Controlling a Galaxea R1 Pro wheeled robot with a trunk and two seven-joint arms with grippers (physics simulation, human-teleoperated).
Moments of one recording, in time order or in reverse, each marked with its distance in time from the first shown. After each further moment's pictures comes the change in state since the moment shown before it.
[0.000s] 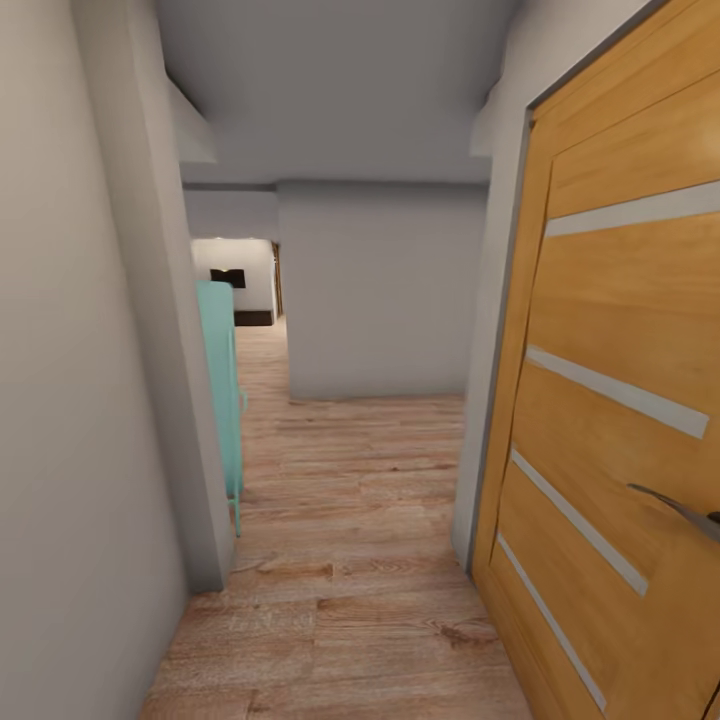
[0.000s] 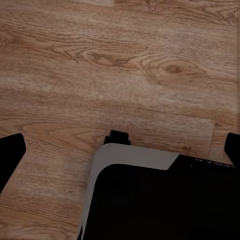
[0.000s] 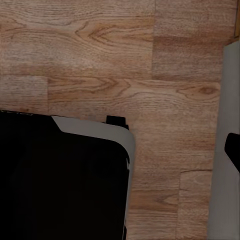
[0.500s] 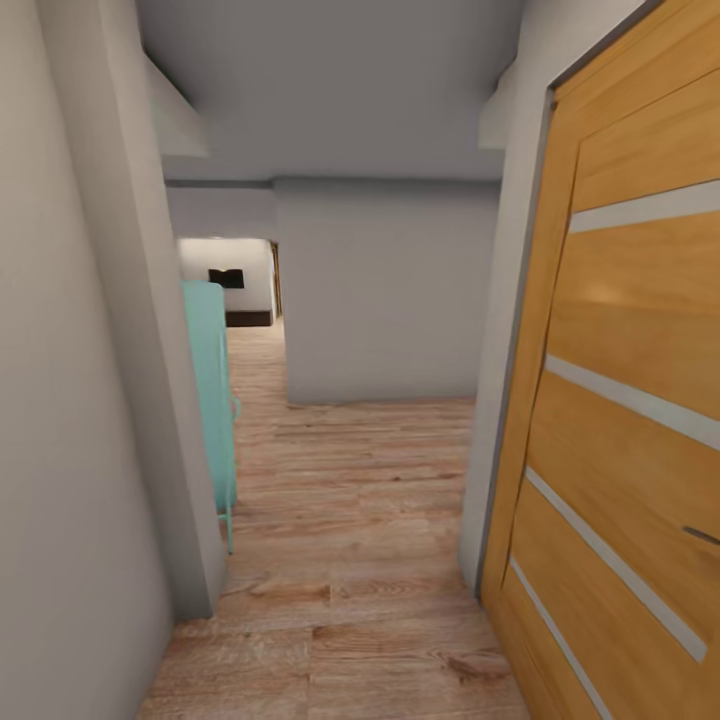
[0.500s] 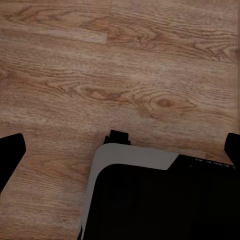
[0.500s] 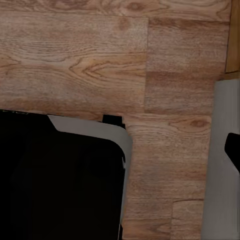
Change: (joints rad) left arm 0.000 0.000 0.000 0.000 0.000 0.000 0.000; right arm 0.000 -0.008 0.002 0.000 0.002 0.002 0.000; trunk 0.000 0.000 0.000
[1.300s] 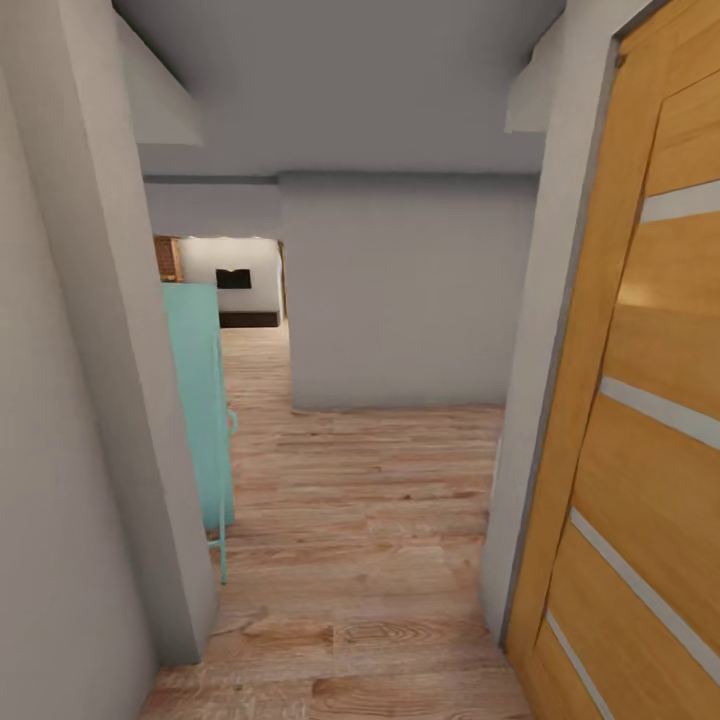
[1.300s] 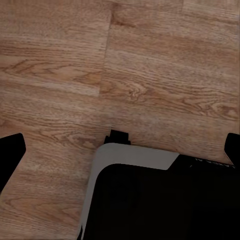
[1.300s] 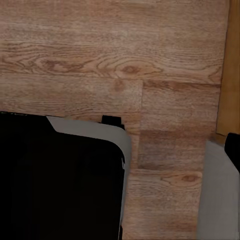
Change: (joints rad) left arm 0.000 0.000 0.000 0.000 0.000 0.000 0.000; right arm 0.000 0.002 -0.003 0.000 -0.002 -0.002 -0.009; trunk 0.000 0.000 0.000
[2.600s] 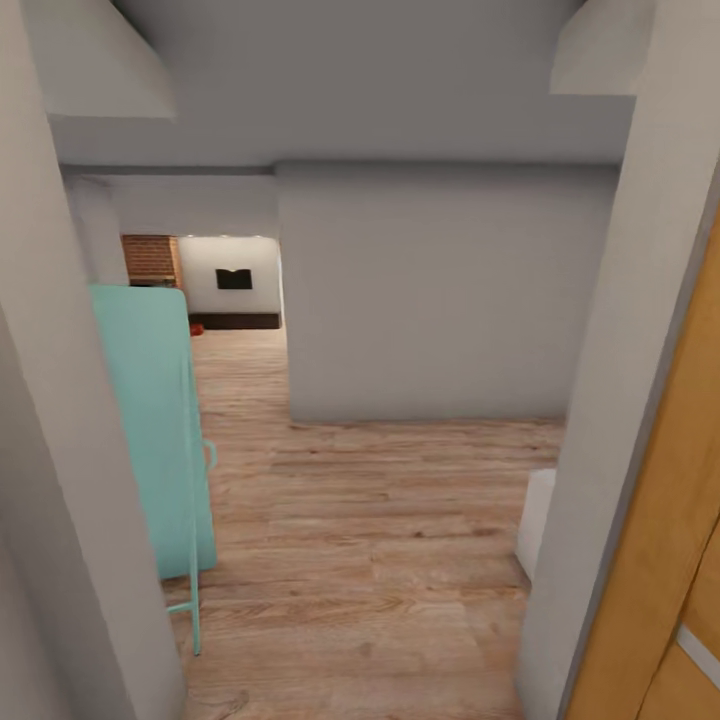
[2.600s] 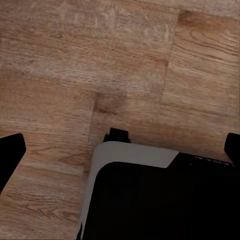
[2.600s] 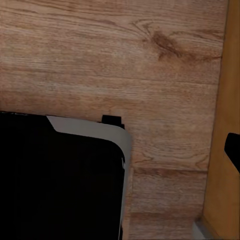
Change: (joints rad) left arm 0.000 -0.001 0.000 0.001 0.000 0.007 0.000; right arm 0.000 0.000 0.000 0.000 -0.002 0.001 0.001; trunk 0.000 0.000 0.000
